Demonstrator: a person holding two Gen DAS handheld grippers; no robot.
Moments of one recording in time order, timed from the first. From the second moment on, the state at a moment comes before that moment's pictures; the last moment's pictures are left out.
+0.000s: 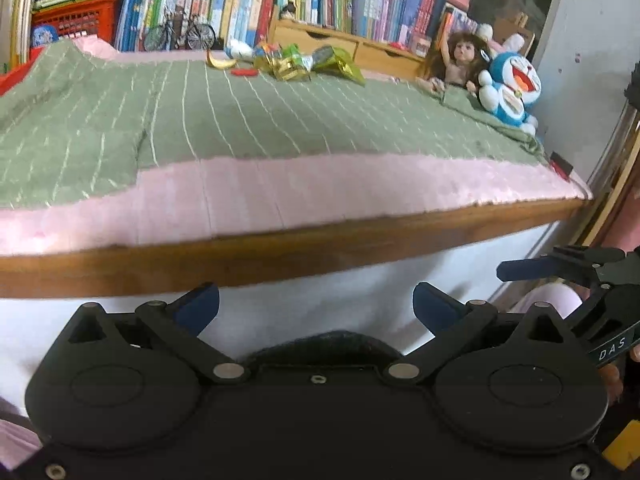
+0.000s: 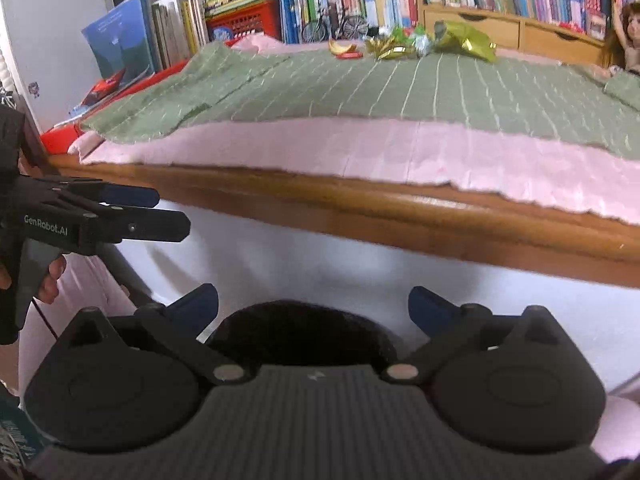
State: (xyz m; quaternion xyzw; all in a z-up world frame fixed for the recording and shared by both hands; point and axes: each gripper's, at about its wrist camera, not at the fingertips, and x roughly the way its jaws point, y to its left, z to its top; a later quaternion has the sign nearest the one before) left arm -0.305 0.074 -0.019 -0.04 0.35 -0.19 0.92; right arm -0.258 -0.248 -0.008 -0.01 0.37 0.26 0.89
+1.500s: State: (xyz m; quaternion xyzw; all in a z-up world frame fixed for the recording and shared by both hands) left arm -0.003 0.058 0.036 0.06 0.25 -0.15 0.96; right arm 0.006 -0.229 0.064 0.02 0.27 0.22 0.94
